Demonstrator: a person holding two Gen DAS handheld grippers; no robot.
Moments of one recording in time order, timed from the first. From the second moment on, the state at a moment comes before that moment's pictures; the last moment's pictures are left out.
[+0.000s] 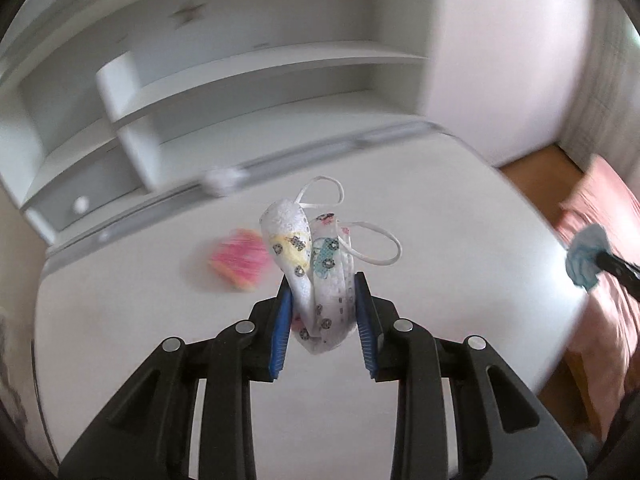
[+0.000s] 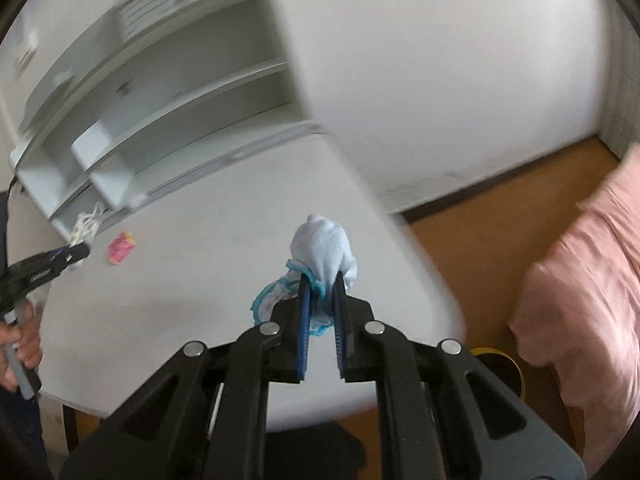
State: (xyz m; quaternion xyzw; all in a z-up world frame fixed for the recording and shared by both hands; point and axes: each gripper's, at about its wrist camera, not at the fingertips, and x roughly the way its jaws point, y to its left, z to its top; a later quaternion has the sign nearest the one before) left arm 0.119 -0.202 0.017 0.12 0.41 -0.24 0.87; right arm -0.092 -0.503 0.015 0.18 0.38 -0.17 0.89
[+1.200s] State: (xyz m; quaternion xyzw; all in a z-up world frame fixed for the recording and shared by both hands) left arm -0.130 -0.547 -0.155 0.20 0.47 -0.48 0.72; right arm -0.303 -0.692 -0.151 0.36 0.41 -0.30 0.78
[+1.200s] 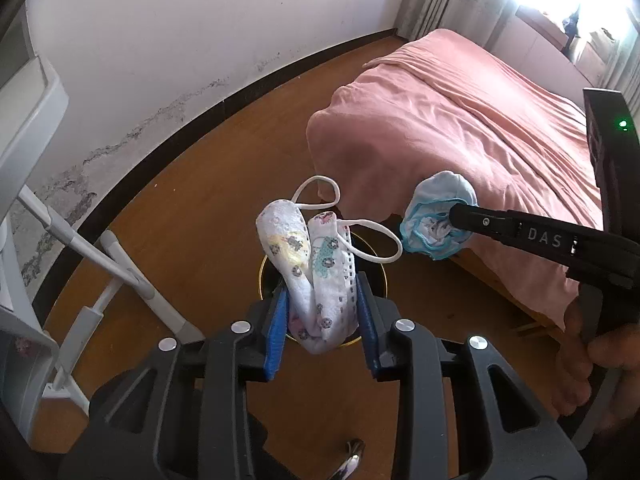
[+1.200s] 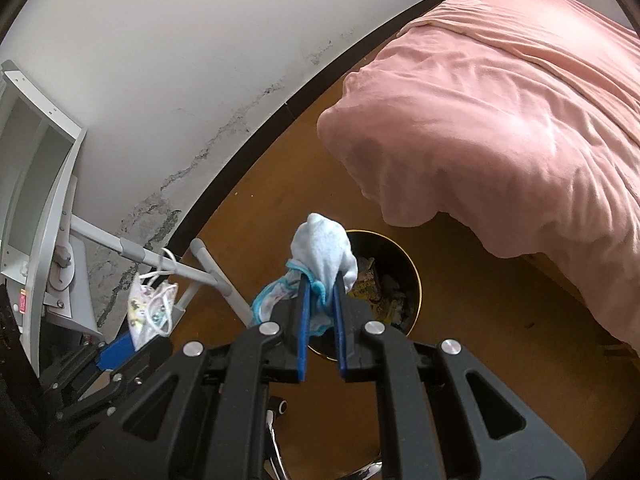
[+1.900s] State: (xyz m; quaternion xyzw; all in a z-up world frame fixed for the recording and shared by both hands) left arm -0.118 -0.526 -0.133 0.16 0.45 -0.46 0.75; right arm -0.295 -0.680 -0.101 0.33 0.38 -0.32 0.80
